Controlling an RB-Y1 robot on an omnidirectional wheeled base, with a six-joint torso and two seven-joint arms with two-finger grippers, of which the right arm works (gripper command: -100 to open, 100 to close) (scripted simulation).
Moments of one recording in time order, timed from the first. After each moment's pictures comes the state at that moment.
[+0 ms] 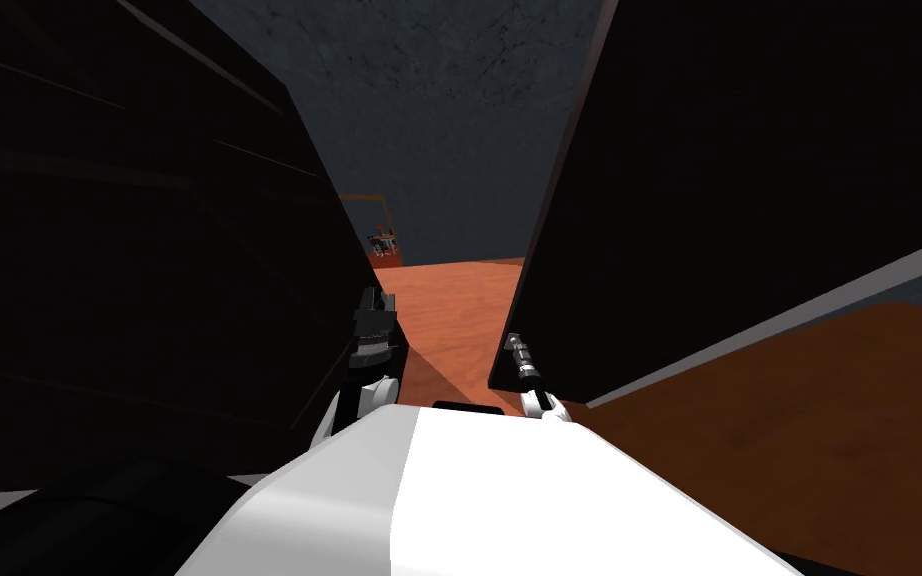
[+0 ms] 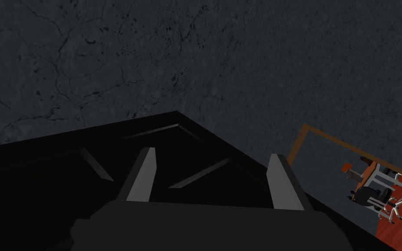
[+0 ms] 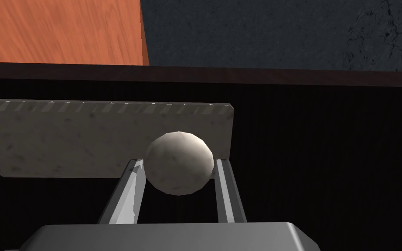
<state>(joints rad) -0.17 -0.09 -0.16 -0.58 0.17 -0.84 -0.18</state>
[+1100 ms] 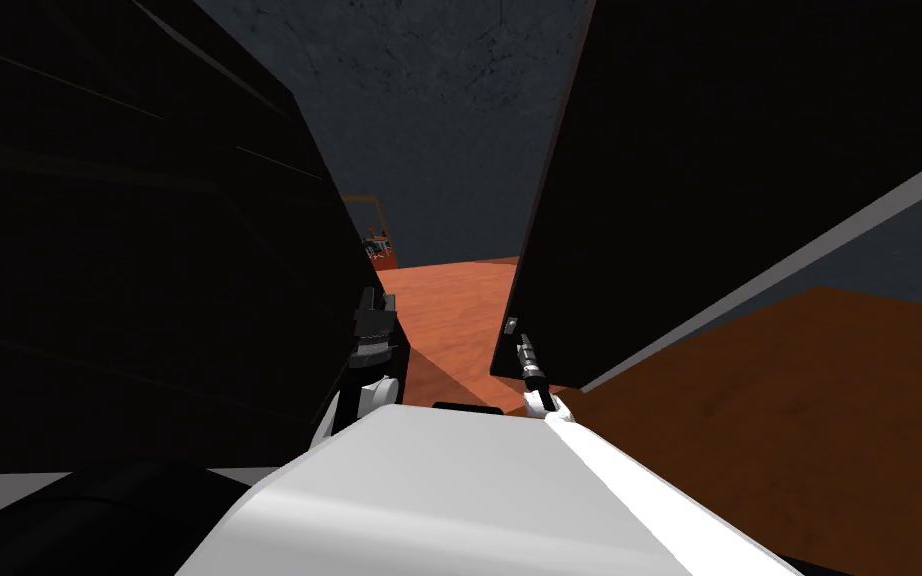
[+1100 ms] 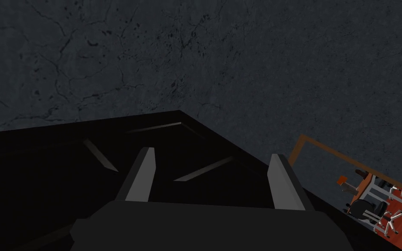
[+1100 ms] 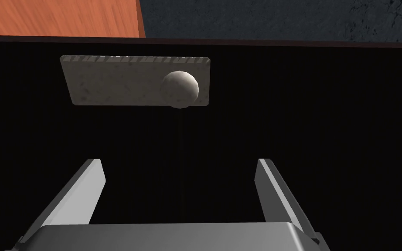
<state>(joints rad) -0.14 -0.10 -0.19 -0.62 0.14 -0.81 -0.17</state>
